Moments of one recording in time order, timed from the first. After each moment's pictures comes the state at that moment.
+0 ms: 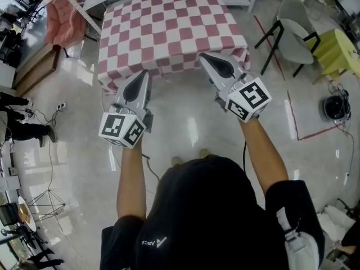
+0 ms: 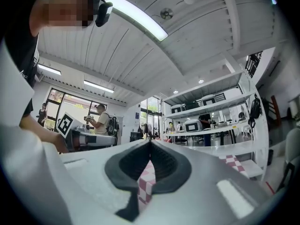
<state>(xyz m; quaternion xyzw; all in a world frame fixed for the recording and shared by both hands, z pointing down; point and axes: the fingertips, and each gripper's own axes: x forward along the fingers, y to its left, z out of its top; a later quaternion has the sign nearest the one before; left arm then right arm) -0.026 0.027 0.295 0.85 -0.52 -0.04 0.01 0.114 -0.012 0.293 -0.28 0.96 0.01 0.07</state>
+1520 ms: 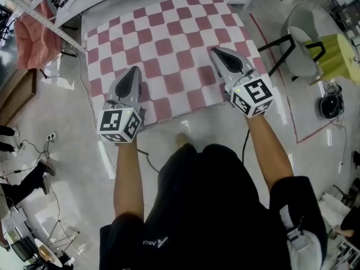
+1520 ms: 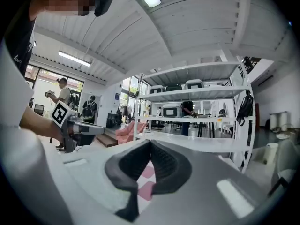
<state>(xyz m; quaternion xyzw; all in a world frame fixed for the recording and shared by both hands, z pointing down) -0.212 -0.362 0.370 0.85 -0.53 0.01 0.04 -0.005 -0.389 0.360 -0.40 0.92 0.01 -0.05</state>
